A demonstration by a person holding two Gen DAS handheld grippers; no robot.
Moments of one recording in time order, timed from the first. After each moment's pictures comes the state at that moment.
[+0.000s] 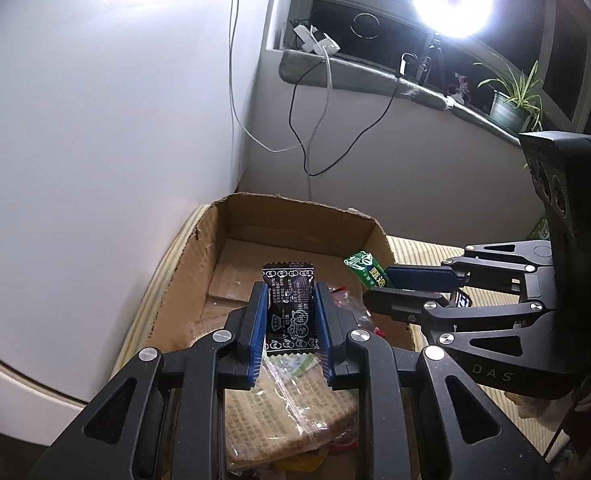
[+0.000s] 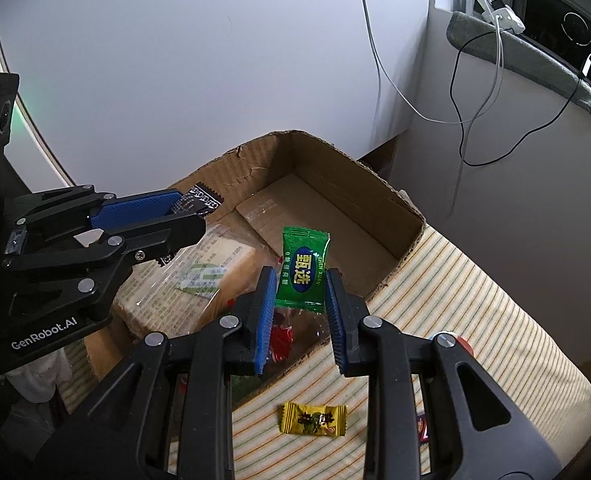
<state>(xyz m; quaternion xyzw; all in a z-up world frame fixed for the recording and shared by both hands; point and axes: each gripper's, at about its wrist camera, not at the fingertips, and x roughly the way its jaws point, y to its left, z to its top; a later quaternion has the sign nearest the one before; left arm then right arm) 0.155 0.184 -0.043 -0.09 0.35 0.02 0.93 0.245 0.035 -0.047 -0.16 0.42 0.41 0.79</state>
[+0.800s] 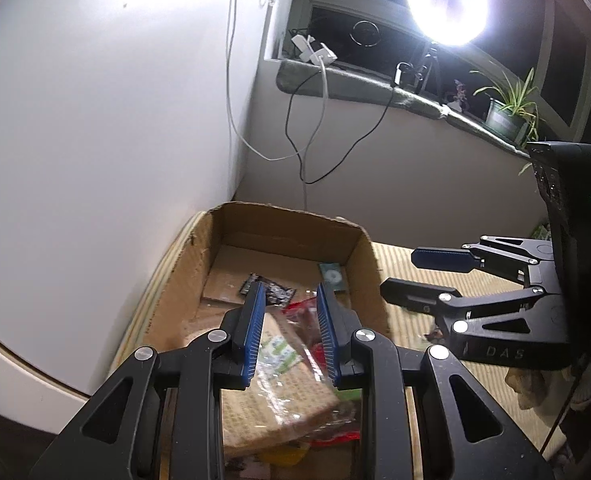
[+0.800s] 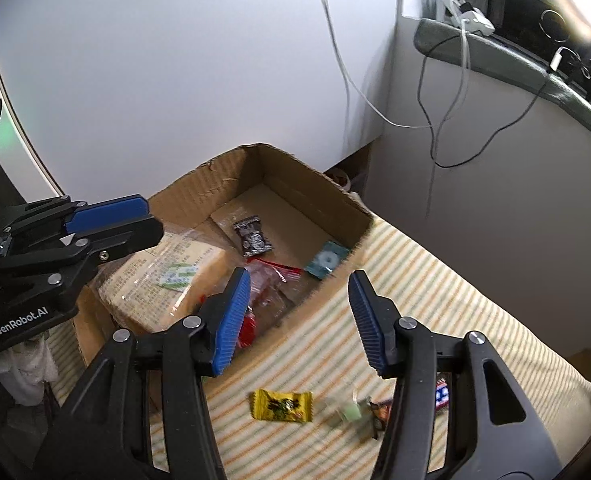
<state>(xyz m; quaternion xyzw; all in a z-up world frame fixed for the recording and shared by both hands) 0.146 0.174 -0.031 -0.10 0.34 0.02 0.94 0.249 0.001 -0.031 -0.14 0.41 0.38 0.82</state>
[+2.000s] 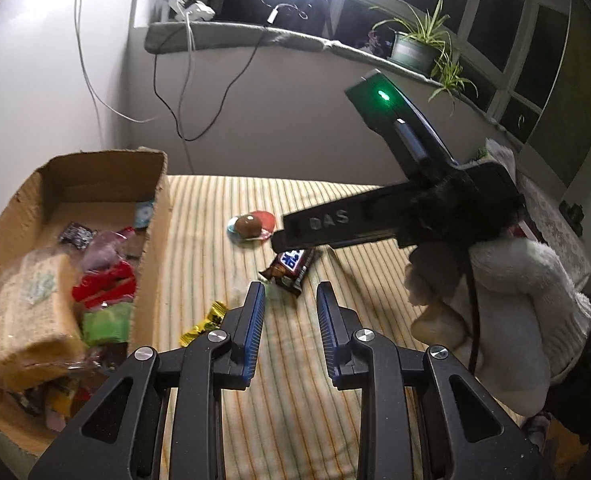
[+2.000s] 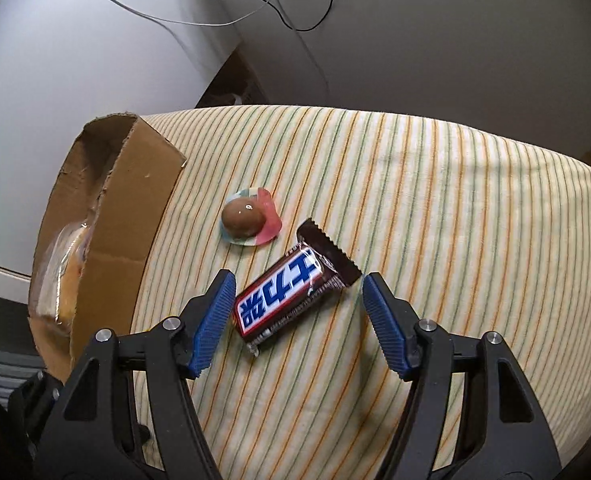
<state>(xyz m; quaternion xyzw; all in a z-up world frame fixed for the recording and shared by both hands) 0.148 0.031 -0.067 -0.07 0.38 -0.12 0.91 0.300 -0.116 -0.108 0.02 0.59 0.21 0.78</state>
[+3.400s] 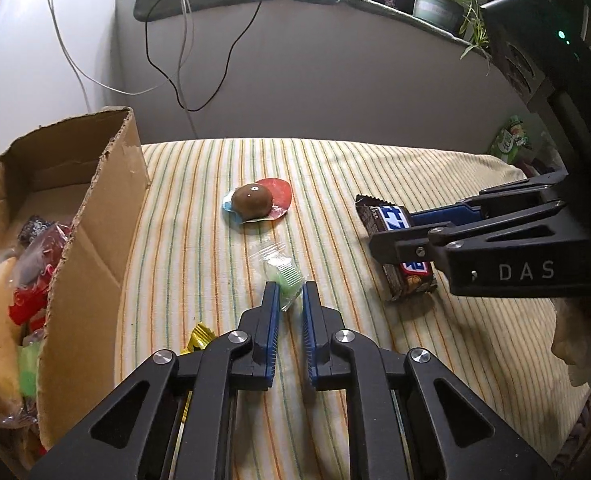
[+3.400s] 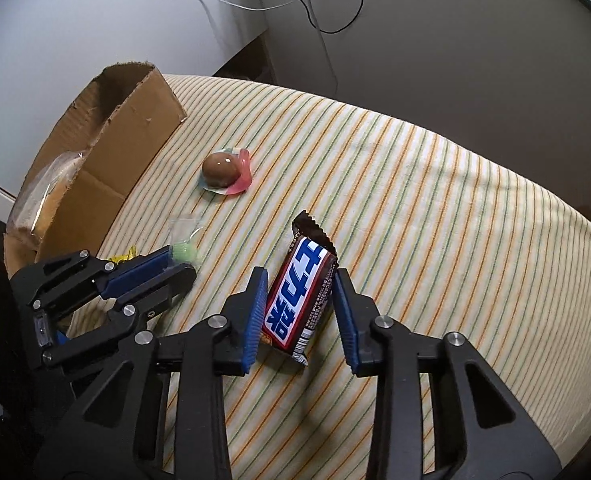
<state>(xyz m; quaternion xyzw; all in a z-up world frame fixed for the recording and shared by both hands) 0.198 0.015 -0.115 -0.03 0.43 -0.09 0.90 0.279 -0.150 -0.106 -0.07 0.57 0.26 0.78</state>
